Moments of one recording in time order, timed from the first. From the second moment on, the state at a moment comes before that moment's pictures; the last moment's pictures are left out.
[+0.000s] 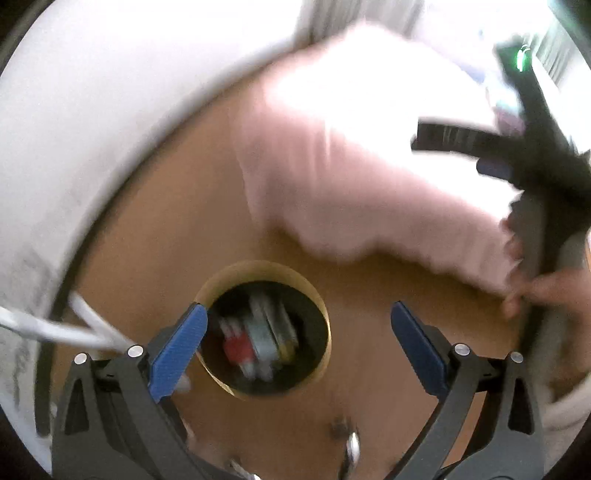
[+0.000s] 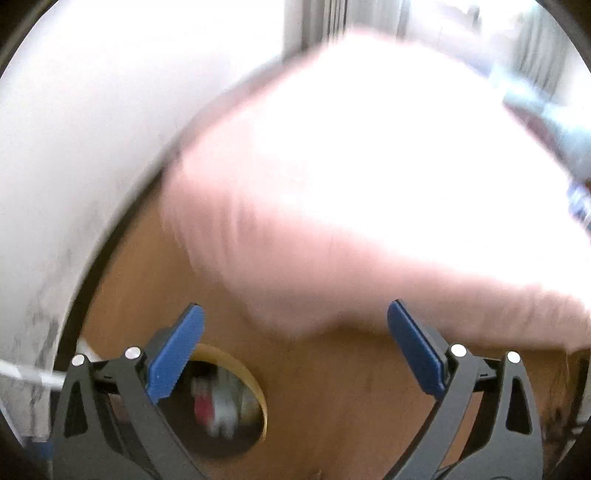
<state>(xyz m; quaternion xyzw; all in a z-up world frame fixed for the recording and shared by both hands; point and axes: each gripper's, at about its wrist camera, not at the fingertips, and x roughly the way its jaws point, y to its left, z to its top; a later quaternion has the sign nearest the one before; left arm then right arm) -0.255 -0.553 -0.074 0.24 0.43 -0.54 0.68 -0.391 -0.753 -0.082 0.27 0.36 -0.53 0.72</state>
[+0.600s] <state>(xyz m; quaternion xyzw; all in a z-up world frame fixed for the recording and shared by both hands) -0.080 -0.191 0.129 0.05 0.25 -0.16 0.95 -0.157 -0.471 0.103 0.10 0.19 -0.25 0.94</state>
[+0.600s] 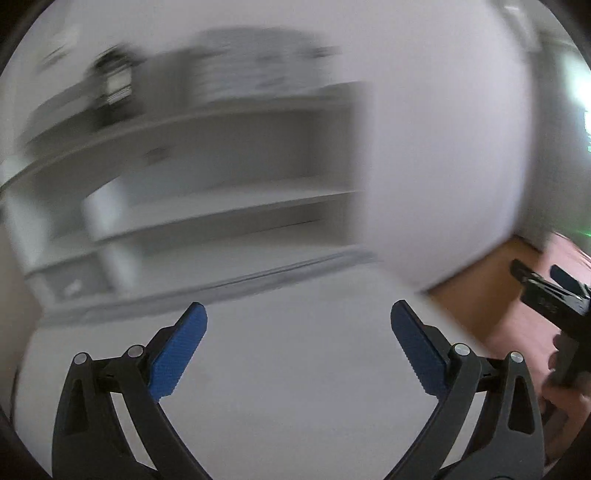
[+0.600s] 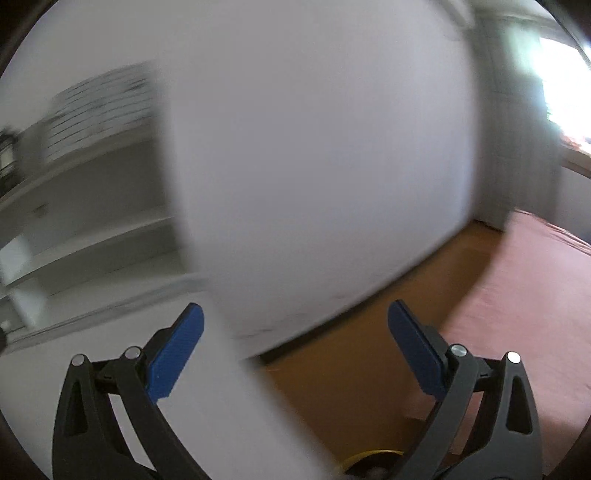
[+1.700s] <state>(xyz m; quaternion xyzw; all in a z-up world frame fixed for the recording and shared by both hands) 0.000 -0.027 0.050 0.04 0.33 -0.02 0.94 -0.014 -0.251 0.044 0.00 0.26 -0.07 0.96</state>
